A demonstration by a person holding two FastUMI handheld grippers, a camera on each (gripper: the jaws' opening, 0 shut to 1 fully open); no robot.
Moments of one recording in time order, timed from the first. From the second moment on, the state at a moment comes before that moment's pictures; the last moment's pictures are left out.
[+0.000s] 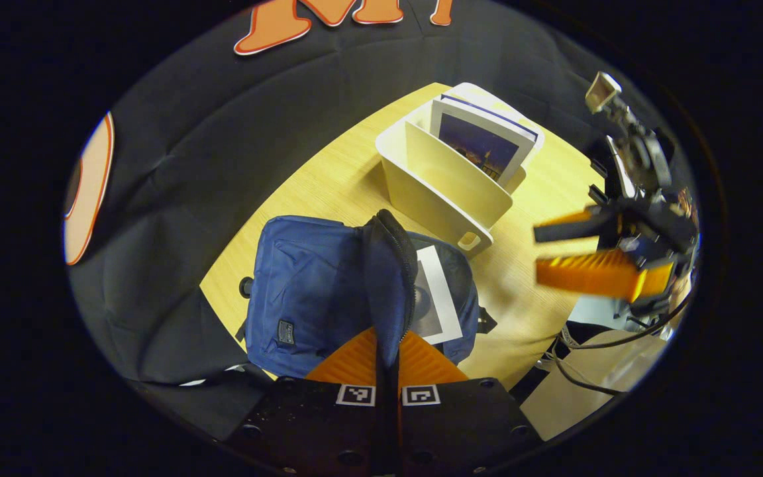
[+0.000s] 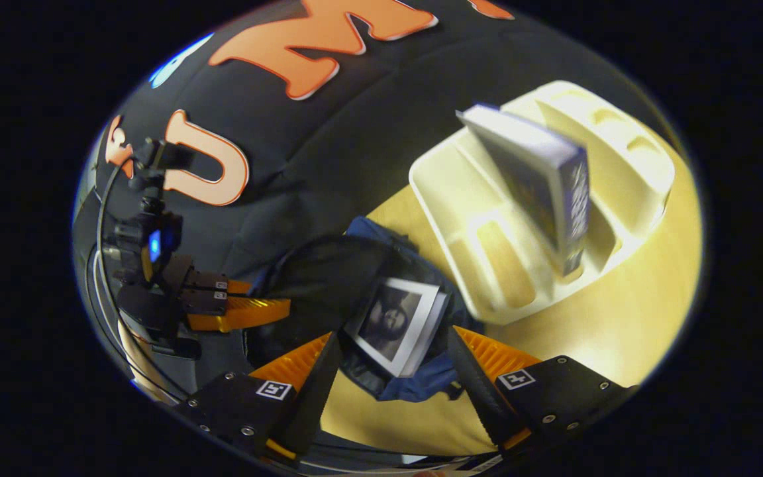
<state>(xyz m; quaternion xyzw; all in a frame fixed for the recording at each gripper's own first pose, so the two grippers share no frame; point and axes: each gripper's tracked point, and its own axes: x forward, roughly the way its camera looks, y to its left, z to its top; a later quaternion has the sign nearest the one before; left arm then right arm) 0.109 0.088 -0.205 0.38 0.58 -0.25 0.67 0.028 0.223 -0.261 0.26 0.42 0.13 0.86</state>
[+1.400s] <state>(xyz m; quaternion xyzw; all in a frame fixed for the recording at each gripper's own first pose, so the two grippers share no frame) 0.095 0.087 -0.221 0.36 0.60 -0.24 0.67 0.175 0.105 -0.292 -0.03 0.58 0.07 0.81</state>
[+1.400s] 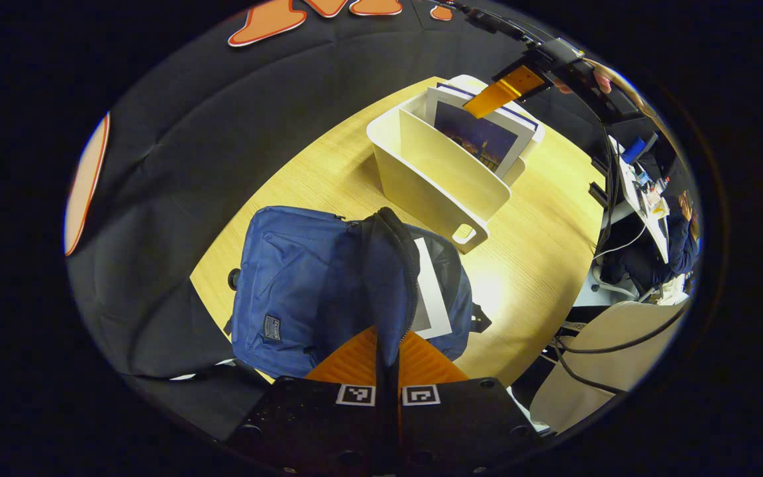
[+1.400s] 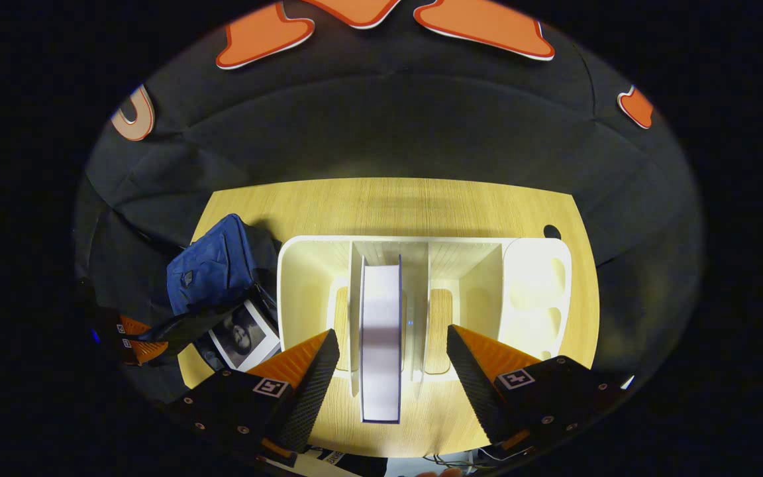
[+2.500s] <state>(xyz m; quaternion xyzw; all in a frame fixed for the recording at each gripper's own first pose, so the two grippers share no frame) 0.091 0.088 -0.221 0.37 0.60 -0.24 0.67 0.144 0.075 -0.151 0.13 0.46 0.07 0.88</state>
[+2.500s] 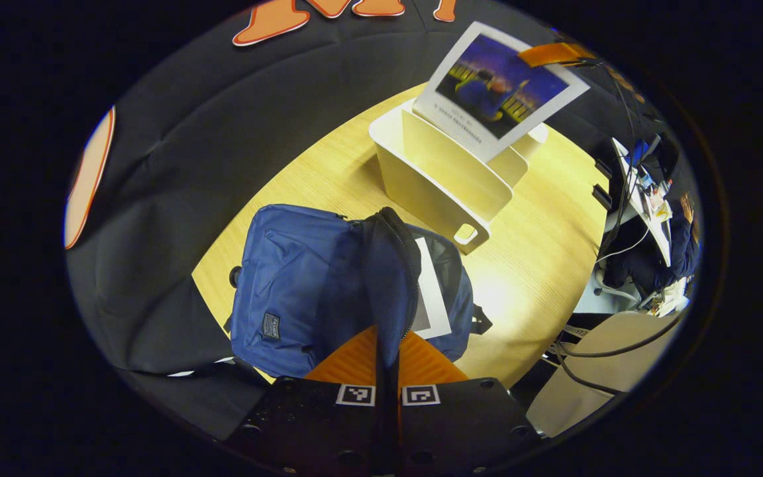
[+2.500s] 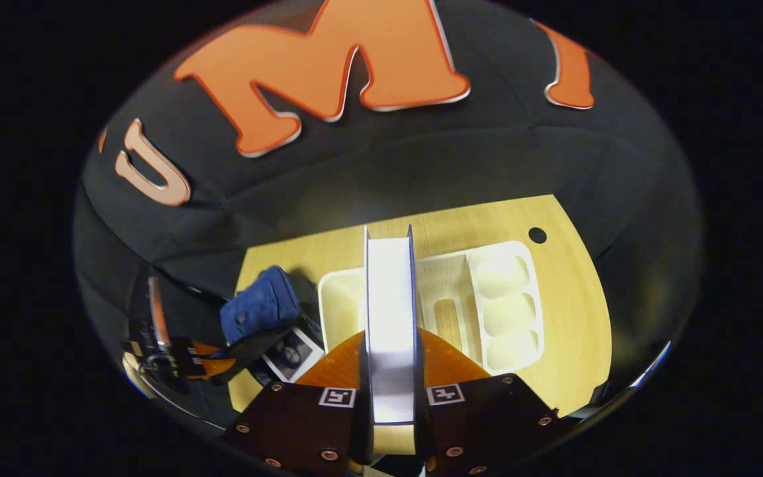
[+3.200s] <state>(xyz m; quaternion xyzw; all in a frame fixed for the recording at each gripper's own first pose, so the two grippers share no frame) 0.089 0.087 -0.210 0.43 0.56 -0.24 0.66 0.003 0.169 -0.213 0.42 0.42 0.16 0.79</state>
